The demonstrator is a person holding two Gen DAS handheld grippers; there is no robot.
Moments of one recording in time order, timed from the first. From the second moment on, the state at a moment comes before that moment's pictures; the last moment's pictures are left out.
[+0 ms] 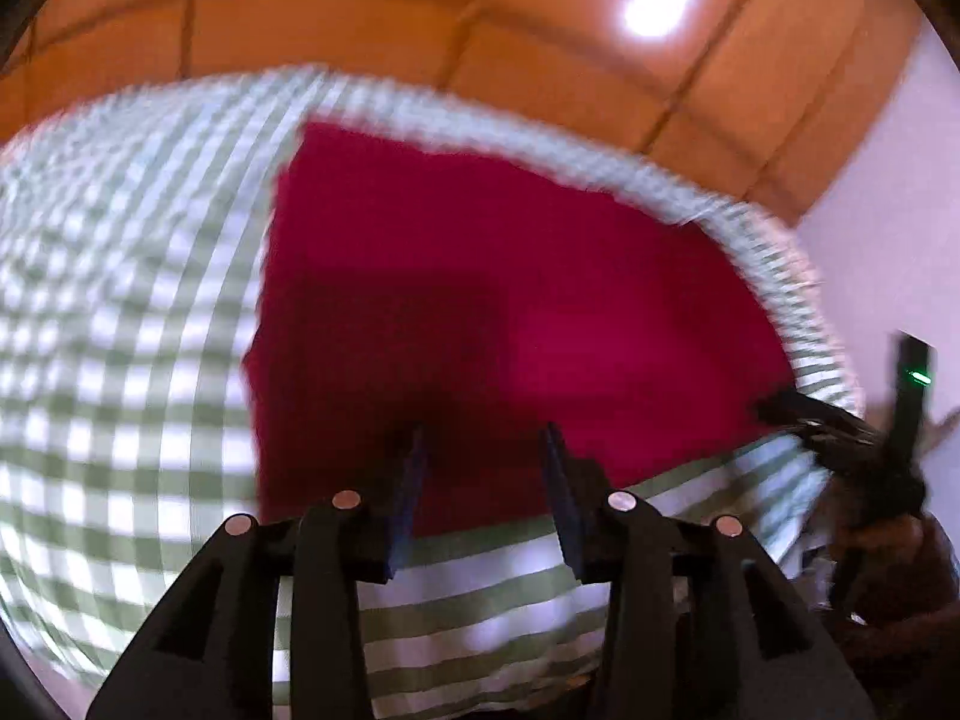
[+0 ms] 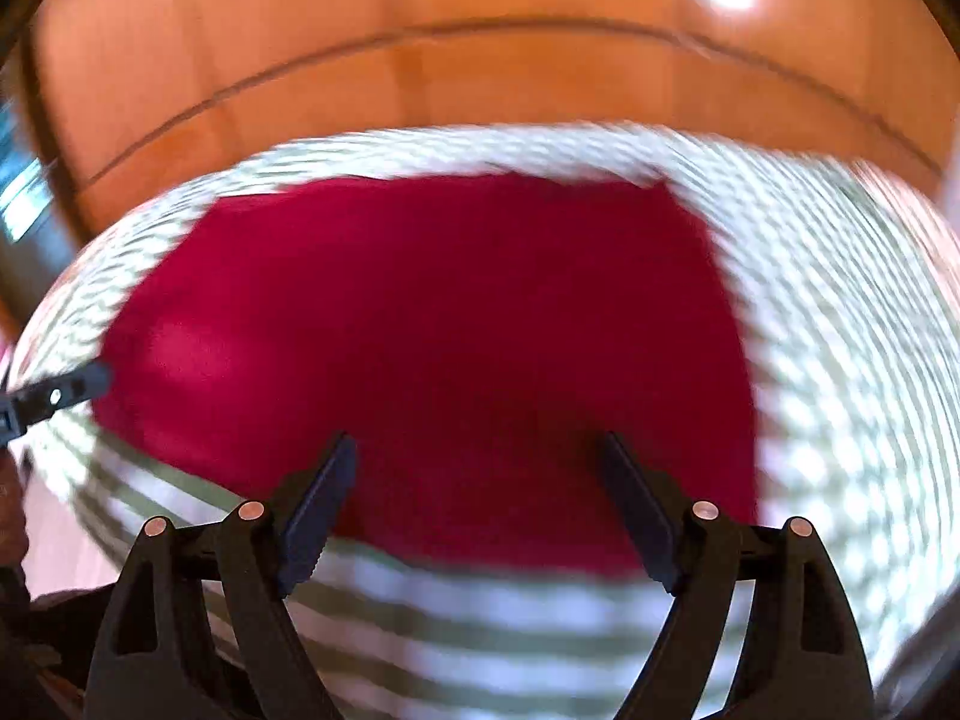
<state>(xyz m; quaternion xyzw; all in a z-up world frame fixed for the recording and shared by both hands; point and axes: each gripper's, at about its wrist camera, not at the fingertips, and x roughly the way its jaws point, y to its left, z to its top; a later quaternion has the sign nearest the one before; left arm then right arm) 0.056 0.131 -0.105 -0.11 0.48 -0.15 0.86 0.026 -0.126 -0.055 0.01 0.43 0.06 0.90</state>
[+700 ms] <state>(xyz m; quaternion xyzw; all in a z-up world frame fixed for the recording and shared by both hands) 0.082 0.148 -0.070 -0.14 0.42 -0.12 0.89 0.142 -0.203 -0.032 0.11 0.42 -0.06 0.90</state>
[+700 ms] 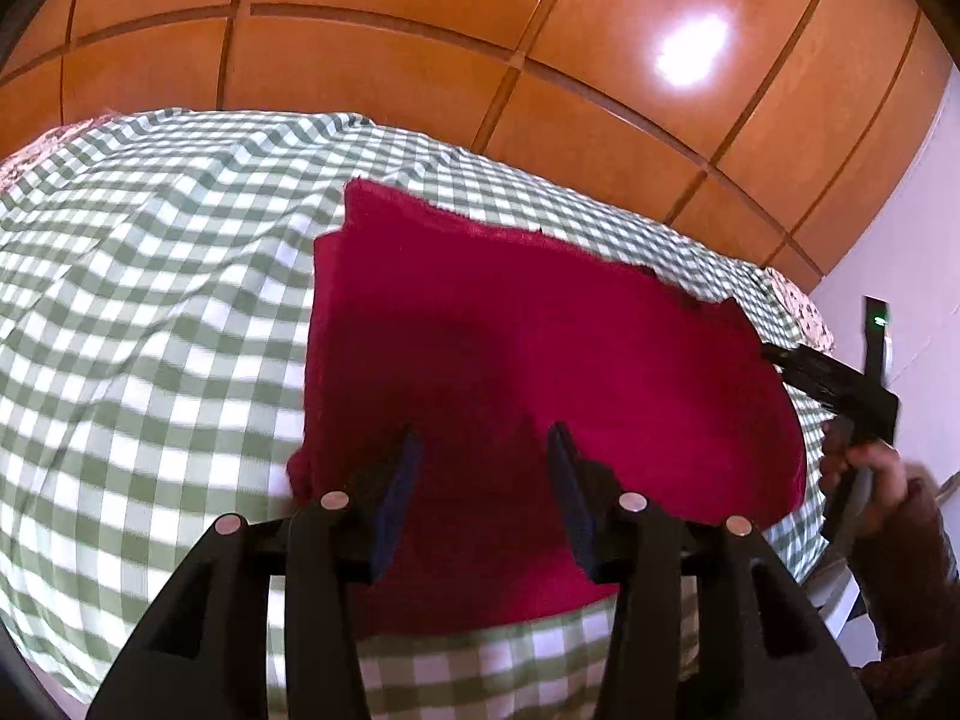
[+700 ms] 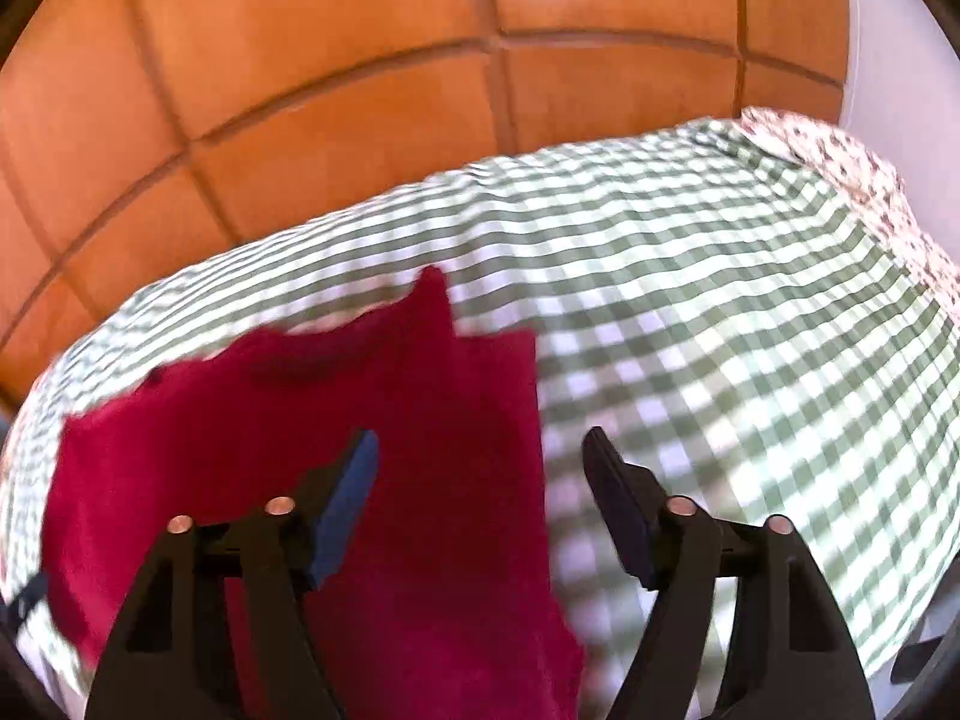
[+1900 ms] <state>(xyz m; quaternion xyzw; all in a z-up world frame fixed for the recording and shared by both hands) 0.191 0.116 -0.086 -0.05 0.42 0.01 0.91 0.193 -0.230 -0.079 0.15 0.42 -0.09 0.89</state>
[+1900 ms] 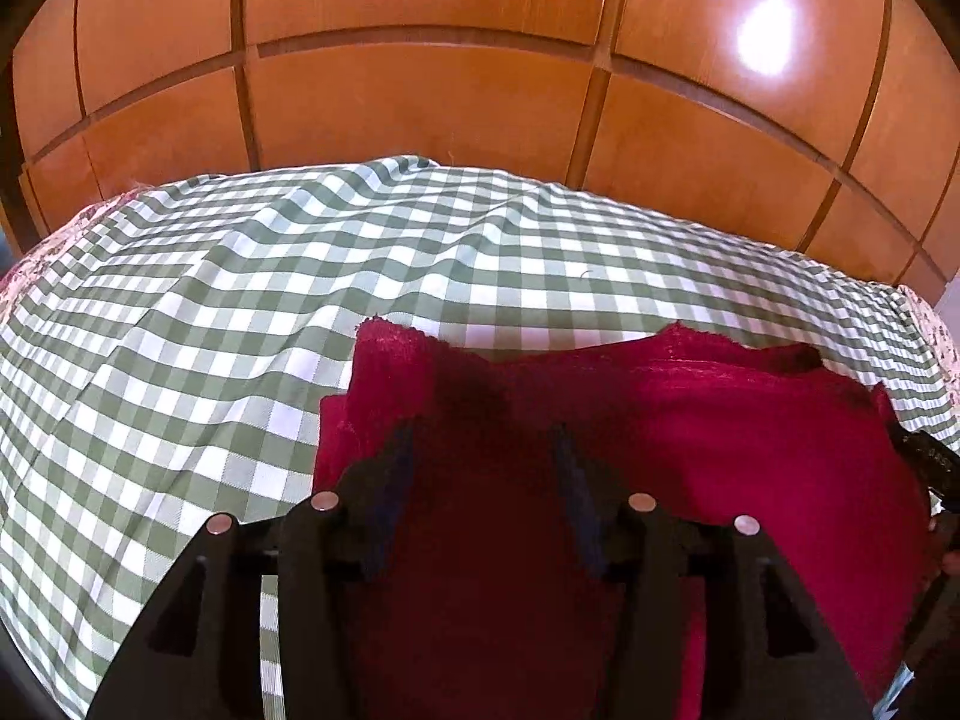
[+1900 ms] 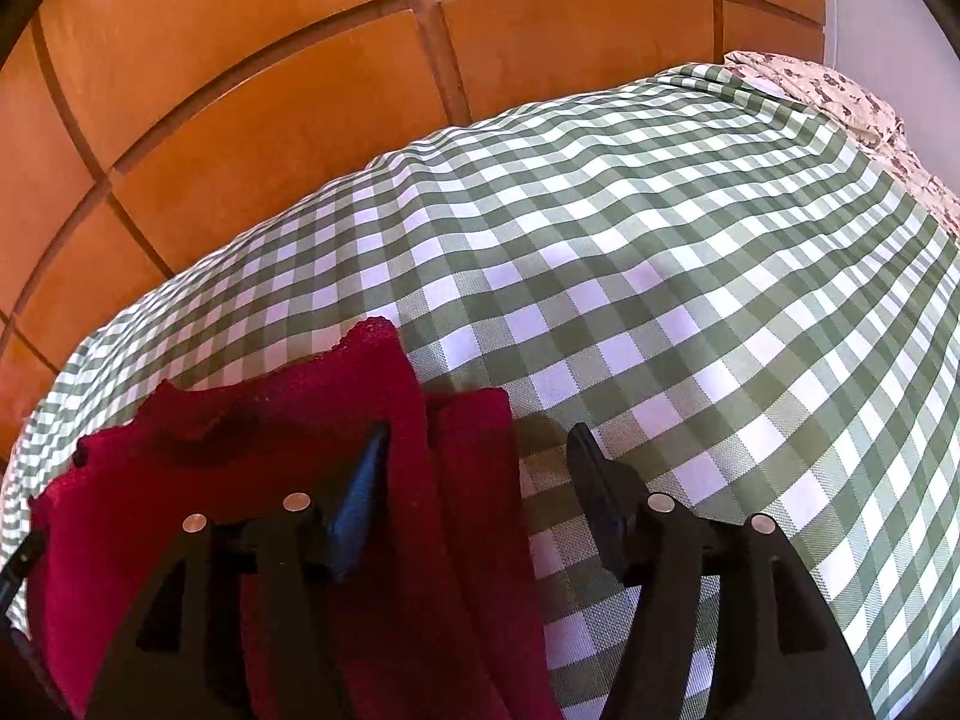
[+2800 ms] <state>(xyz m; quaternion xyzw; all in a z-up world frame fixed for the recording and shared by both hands) 0.148 0.177 -0.056 -0.13 0.38 0.06 0.91 0.163 -0.199 -0.016 0.04 0.38 -0.07 0.92</state>
